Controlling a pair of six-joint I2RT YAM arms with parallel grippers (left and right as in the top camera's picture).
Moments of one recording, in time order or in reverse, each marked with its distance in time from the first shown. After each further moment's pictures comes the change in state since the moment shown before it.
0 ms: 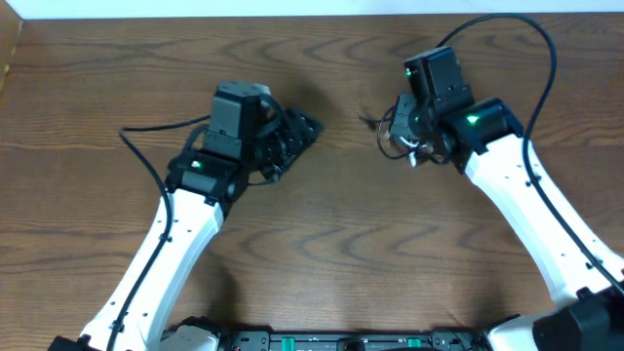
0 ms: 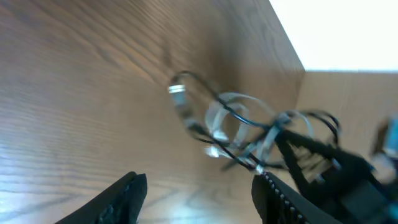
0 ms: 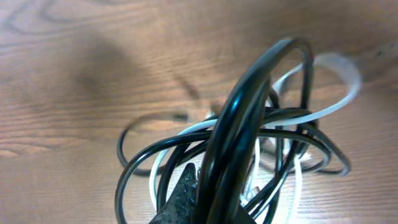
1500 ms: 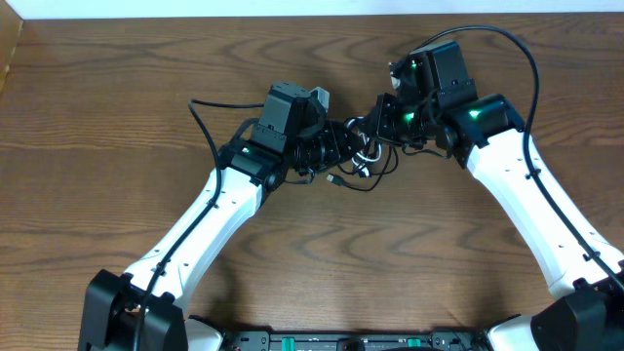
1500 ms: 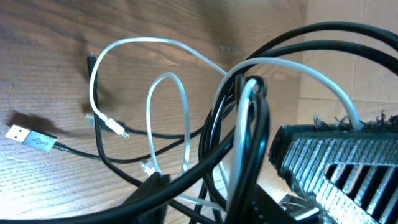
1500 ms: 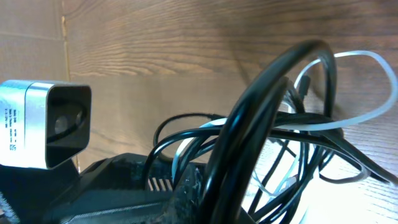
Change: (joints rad) left arm -0.117 0.185 0.000 0.159 0.108 0.185; right arm -0.034 0.011 -0.001 0.081 -0.582 0.027
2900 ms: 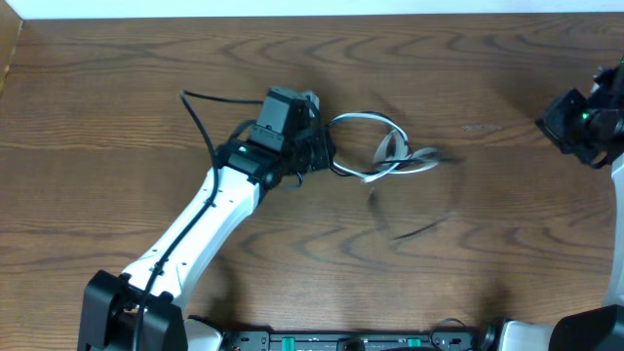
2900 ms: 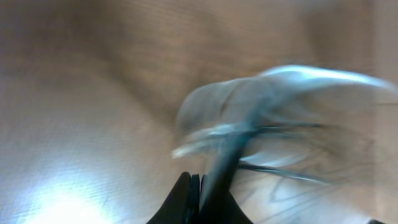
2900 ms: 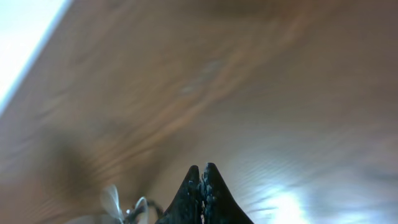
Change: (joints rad) left arm 0.031 -0.002 0.001 -0.079 -0.175 0.224; right arm -0.688 -0.120 -0.010 -0.247 0.314 -0.172
